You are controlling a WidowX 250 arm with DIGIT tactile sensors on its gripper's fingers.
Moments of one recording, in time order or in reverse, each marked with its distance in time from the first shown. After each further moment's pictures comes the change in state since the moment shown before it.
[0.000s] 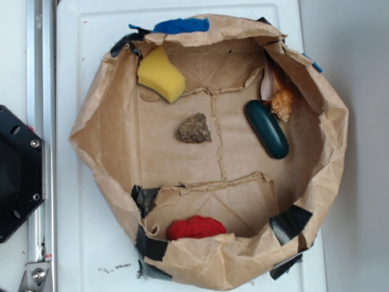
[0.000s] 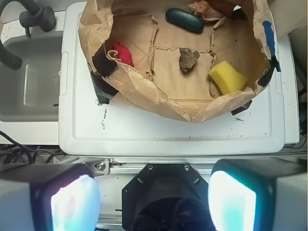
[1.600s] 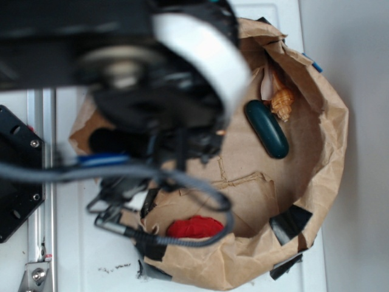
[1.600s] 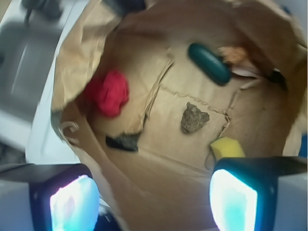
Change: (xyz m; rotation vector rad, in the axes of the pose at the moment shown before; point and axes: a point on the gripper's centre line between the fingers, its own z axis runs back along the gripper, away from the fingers) arm 0.099 0.035 -0.054 -0.047 0.149 -0.408
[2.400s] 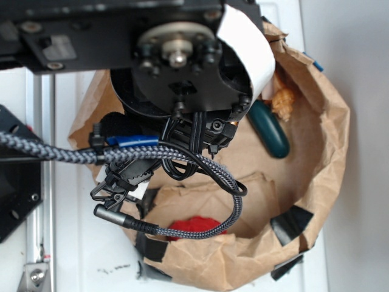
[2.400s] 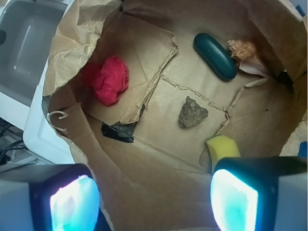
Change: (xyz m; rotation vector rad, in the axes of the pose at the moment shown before) arm -0.001 0.001 0.000 -0.002 0.006 -0.006
